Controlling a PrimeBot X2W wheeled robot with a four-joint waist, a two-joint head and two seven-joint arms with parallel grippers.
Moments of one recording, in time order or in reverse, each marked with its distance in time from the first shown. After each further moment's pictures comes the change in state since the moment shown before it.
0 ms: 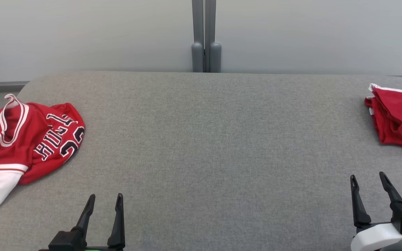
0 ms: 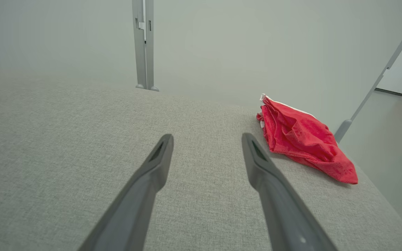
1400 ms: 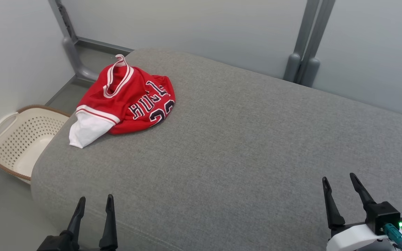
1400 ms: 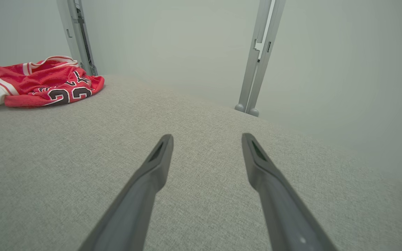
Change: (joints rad) left arm 0.031 0.000 0.034 -0.037 -0.034 -0.002 0.000; right arm -0.008 0.059 0.094 0.005 0.015 0.000 0.000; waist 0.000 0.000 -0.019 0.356
